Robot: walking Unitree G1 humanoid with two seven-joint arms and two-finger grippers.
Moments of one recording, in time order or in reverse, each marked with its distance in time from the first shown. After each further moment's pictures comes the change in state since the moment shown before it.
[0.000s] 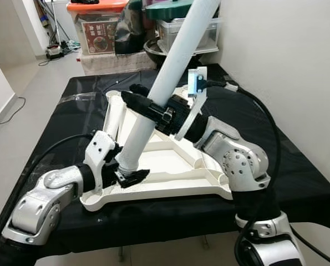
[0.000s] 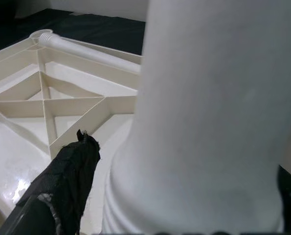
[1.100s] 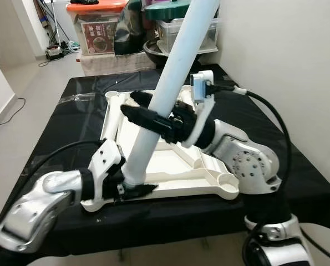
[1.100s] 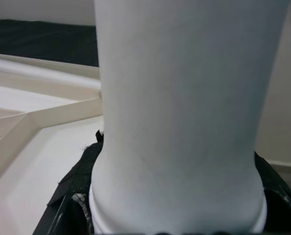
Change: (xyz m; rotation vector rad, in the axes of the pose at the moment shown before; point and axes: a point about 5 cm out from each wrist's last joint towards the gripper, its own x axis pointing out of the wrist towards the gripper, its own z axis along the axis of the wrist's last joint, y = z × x) left arm -0.015 -0.038 0.013 0.033 0.012 -0.355; right arm -0.018 0.016 0.005 0.039 0.036 0.270
